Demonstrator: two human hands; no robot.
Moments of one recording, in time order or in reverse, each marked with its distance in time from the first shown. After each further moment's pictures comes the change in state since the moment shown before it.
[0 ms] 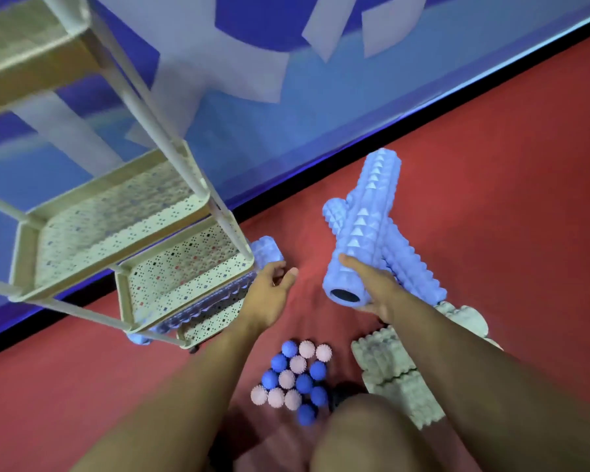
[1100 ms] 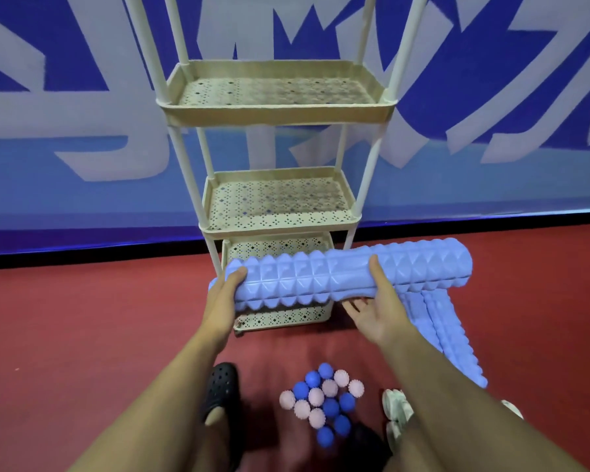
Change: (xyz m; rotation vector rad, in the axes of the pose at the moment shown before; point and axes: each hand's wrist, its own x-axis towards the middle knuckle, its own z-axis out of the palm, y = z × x) left_hand -0.116 -0.102 -0.226 -0.674 0.386 0.038; right_hand -0.135 -0.011 0.194 0.291 -0.317 -0.088
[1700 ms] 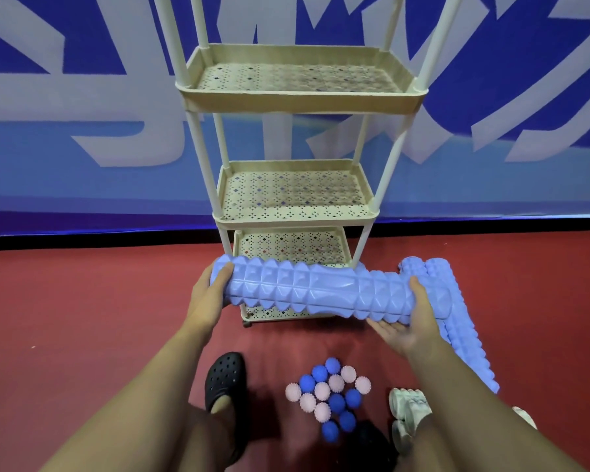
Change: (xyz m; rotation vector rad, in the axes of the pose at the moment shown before) left_hand 0.009 -0.014 -0.044 0.027 0.092 0.030; right_hand 0.016 0.007 -0.048 0.116 0.222 0.096
